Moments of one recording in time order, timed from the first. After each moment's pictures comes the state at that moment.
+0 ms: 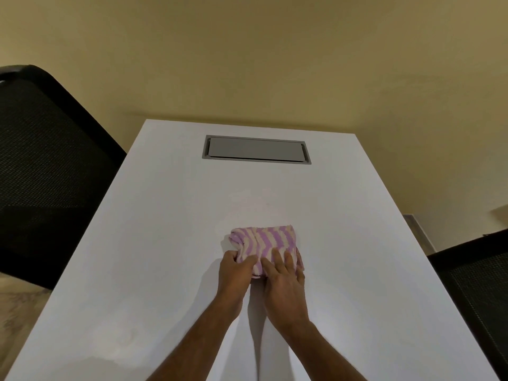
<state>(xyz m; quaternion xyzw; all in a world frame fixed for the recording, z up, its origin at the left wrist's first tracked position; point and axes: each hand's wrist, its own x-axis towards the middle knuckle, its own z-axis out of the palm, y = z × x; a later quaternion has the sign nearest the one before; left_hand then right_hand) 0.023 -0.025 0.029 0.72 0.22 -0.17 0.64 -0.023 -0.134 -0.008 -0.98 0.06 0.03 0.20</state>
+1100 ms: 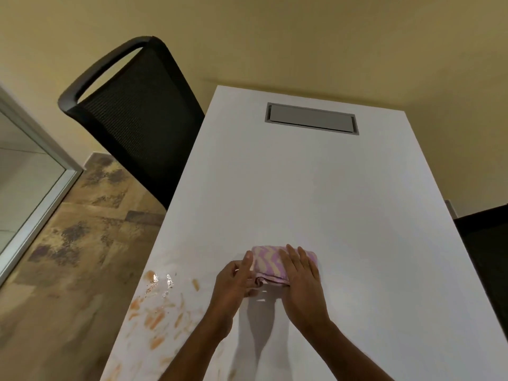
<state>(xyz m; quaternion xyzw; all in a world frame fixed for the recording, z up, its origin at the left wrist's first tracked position) -0.199 0.151 0.079 0.65 0.25 -0.19 0.69 -0.207 -0.021 0.051 -0.97 -0.03 0.03 0.23</state>
